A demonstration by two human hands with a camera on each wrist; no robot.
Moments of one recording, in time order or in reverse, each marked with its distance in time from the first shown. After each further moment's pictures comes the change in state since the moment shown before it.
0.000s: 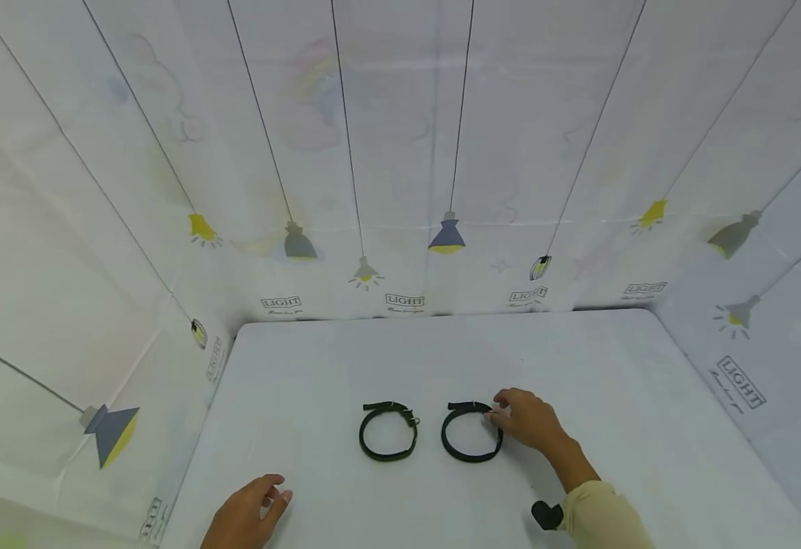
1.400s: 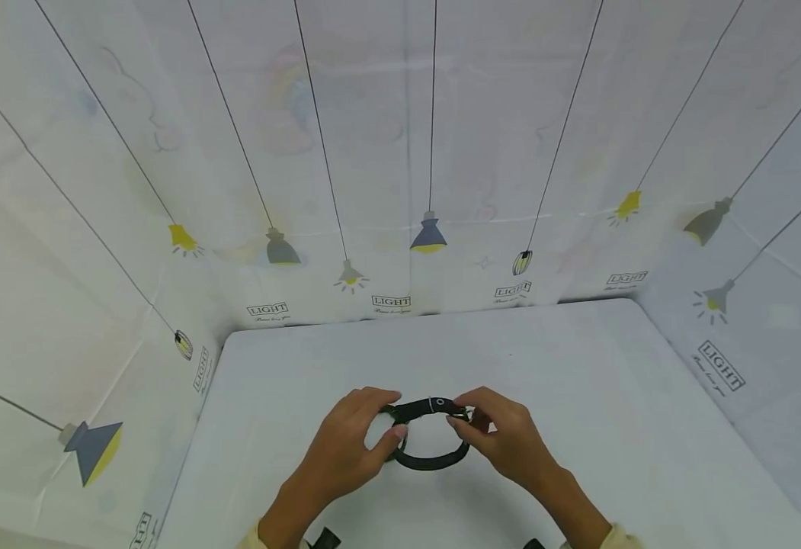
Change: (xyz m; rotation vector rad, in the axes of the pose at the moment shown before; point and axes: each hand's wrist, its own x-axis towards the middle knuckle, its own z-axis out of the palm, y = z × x) left_hand 0.036 0.208 -0.042 -0.116 0.354 0.824; right_hand -0.072 -0.111 -0.077 0.382 0.535 -0.700
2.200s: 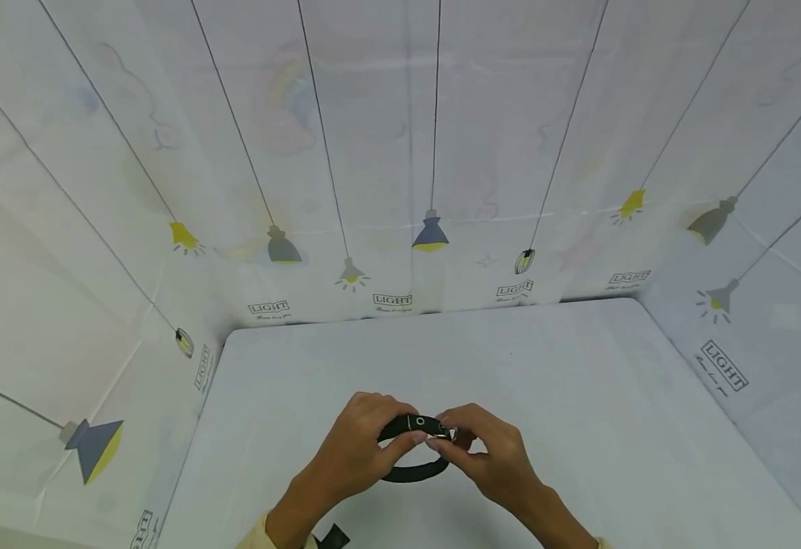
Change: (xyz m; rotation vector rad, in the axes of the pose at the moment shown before) left_hand 0.013 0.013 -0.003 -0.127 -0.028 0.083; right_hand 0.002 -0.027 0.020 0.145 0.144 -0.143
